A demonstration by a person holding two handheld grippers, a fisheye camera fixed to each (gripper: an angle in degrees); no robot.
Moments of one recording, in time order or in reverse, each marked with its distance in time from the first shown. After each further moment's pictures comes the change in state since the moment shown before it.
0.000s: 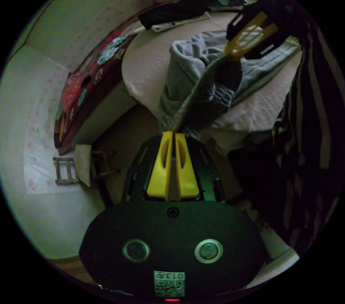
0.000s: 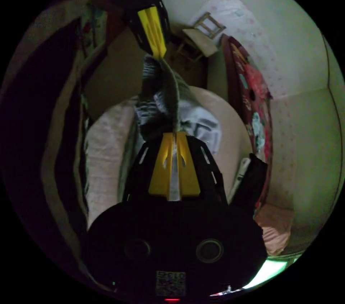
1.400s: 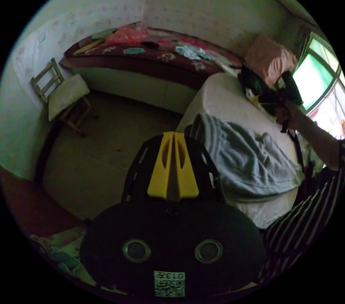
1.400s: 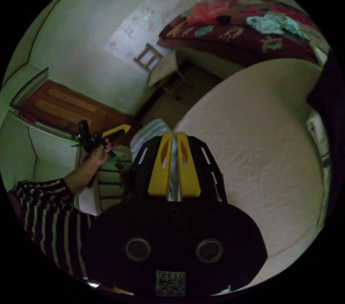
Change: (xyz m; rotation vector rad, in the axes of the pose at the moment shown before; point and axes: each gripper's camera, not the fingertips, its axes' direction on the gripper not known) left arm -0.249 0.193 0.100 0.229 0.226 -0.809; right arm 0.344 0.012 0.259 0.310 -0.848 0.965
